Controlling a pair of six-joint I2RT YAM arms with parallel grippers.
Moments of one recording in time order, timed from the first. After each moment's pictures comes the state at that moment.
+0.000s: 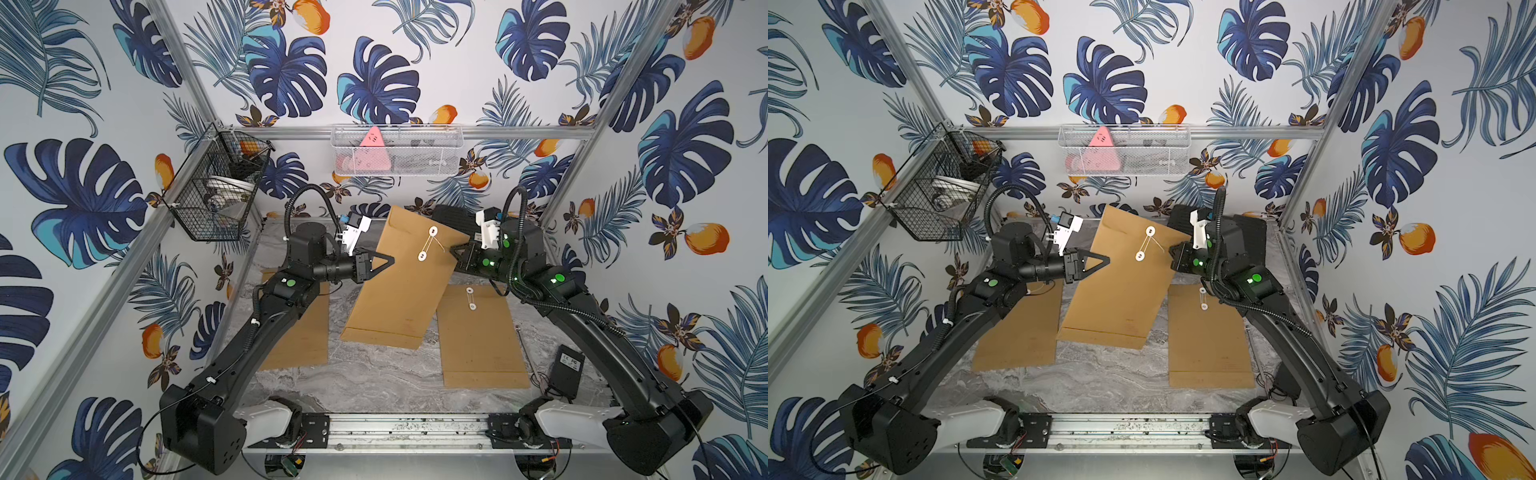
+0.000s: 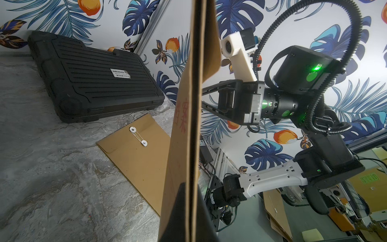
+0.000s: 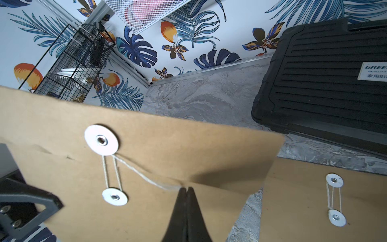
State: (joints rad) left arm -0.29 1.24 1.16 -0.18 0.88 -0.49; right arm 0.47 1.24 1.31 -0.53 -0.18 0.53
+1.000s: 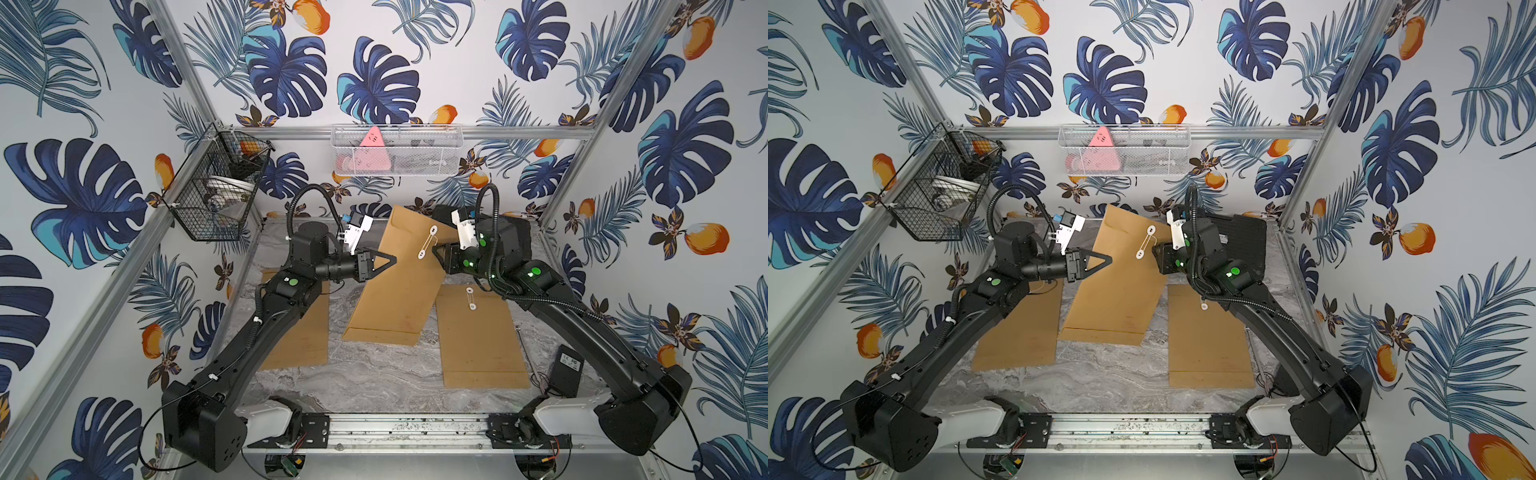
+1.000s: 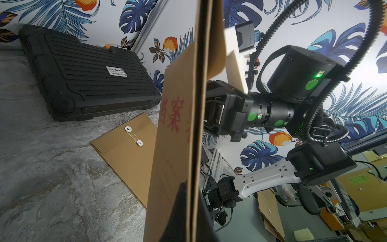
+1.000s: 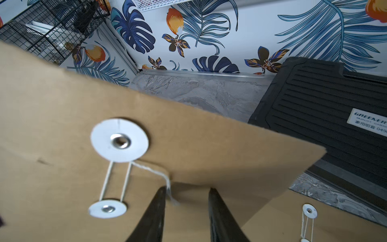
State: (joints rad) left arm -0.31 1.25 1.16 -0.16 0.89 -0.53; right arm 0.57 1.35 1.37 -0.50 -0.04 0.32
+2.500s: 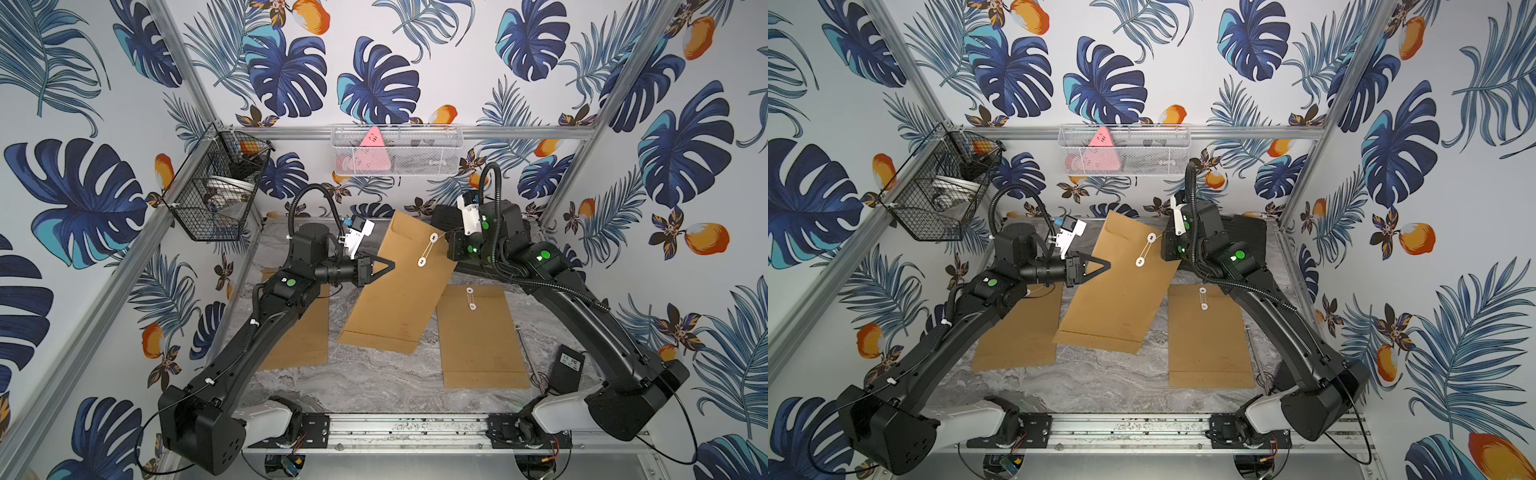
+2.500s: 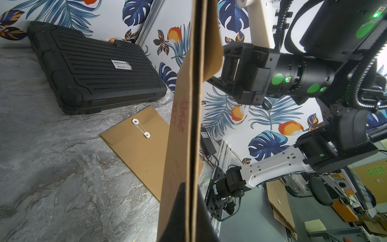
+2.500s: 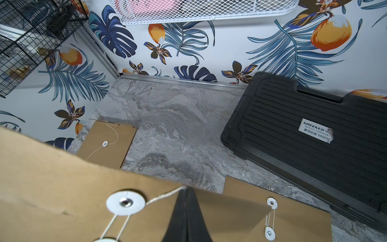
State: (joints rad) left arm -0.31 1.24 1.17 -0.28 0.87 -0.42; right arm 0.57 1.43 1.62 -0.72 0.09 0.28
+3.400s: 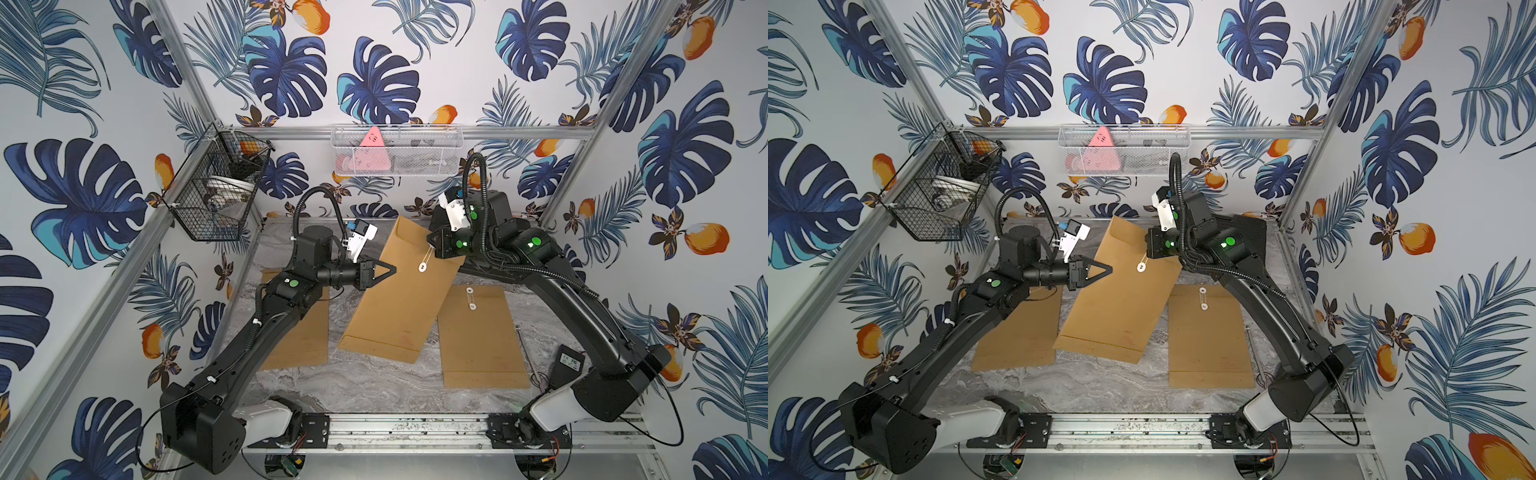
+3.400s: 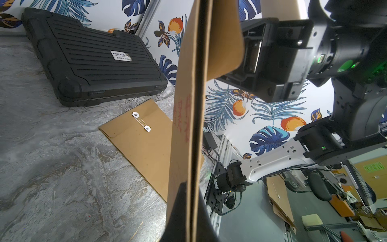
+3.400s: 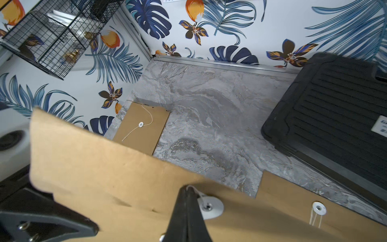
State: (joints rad) left arm -0.32 1.24 1.16 -0.30 0.86 -0.40; right arm 0.61 1.54 1.78 -0.84 -0.13 0.33
